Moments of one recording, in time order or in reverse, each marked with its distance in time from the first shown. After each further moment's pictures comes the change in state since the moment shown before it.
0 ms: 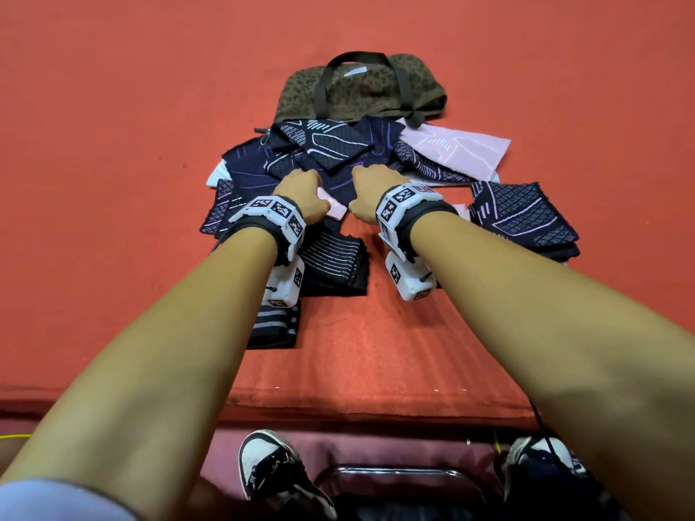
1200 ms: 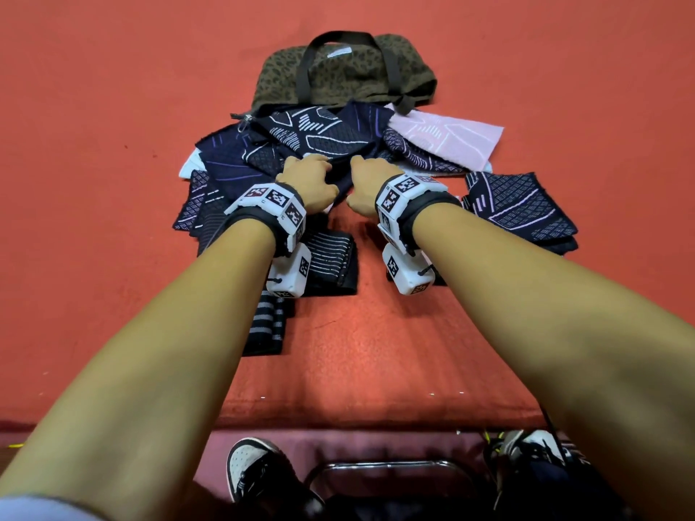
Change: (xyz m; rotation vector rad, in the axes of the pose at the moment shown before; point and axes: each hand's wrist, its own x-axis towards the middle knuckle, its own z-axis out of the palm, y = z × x) left_hand 0.025 0.020 0.013 0.031 -0.117 0.072; right_hand 0.013 0.017 0.009 0.028 -0.050 0.056
